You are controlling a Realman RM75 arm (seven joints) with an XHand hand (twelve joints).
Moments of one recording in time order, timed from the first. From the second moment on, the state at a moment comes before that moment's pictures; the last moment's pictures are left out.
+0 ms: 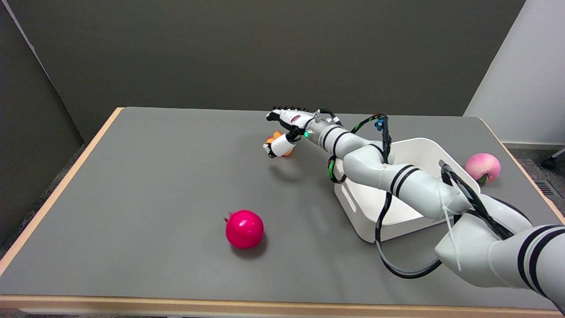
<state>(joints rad) 0.78 -1.26 -2.19 0.75 0.62 -0.05 0.36</state>
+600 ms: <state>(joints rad) 0.78 -1.27 -2.20 0.64 0.71 0.01 0.36</state>
